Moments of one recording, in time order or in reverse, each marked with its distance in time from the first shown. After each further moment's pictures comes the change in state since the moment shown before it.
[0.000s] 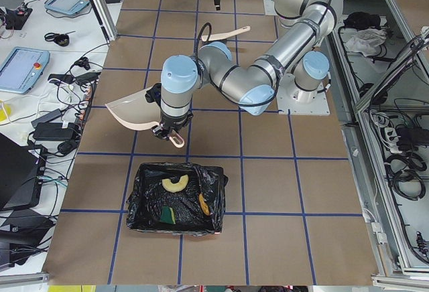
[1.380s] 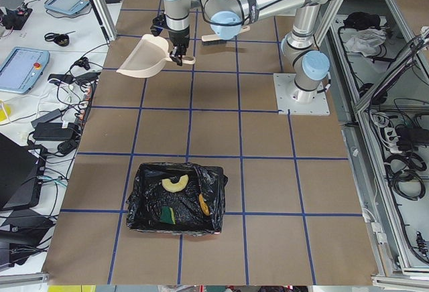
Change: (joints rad) left arm -0.522 0.182 -0.214 -0.041 0.103 -1.025; right arm -0.300 -0.205 -0.030 0.034 -0.018 -0.323
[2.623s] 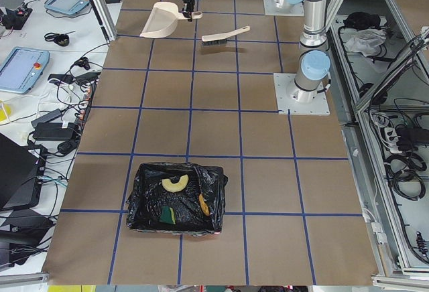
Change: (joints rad) left arm -0.481 -0.178 0.087 0.026 -0.086 -0.574; right arm 0.000 -0.002 0.002 0.012 -0.052 -0.001
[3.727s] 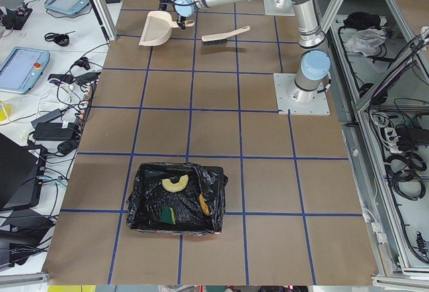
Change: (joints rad) left arm -0.060 -0.214 0.009 0.231 -0.039 -0.140; right arm 0.000 0.000 0.000 0.003 0.000 -0.002
